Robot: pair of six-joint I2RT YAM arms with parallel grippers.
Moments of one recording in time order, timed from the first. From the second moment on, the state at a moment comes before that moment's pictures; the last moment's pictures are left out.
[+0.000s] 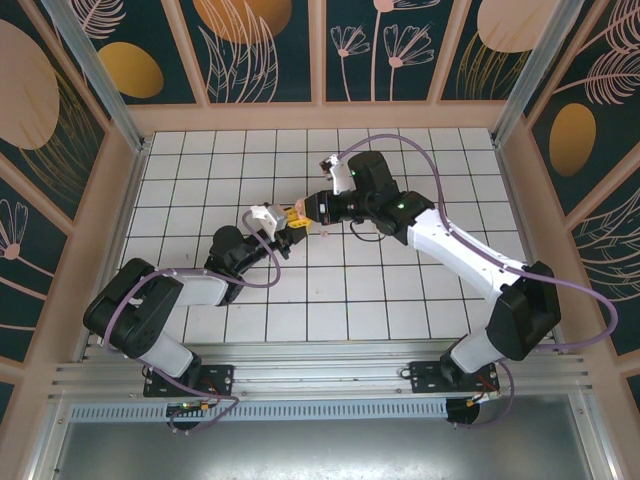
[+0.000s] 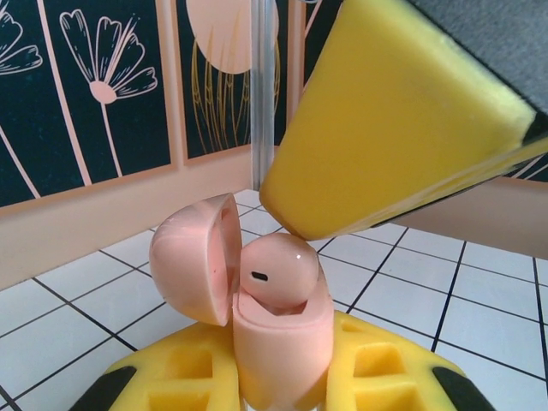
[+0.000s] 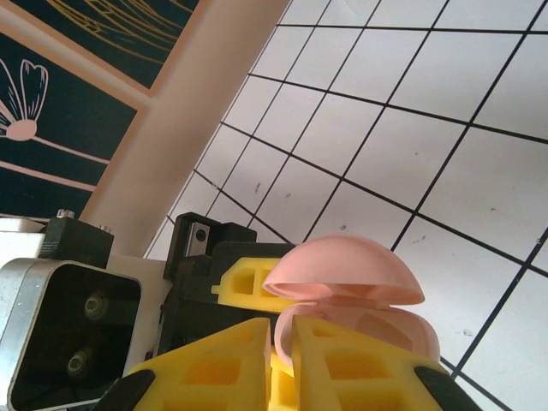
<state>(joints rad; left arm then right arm) -0.55 1.56 0.48 1.21 0.46 -0.08 0.70 1.51 1.29 -0.33 -0.47 0.48</state>
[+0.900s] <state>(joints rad) -0.55 1.53 0.49 1.12 0.58 -0.03 0.66 1.57 1.45 -0.67 -0.58 0.12</state>
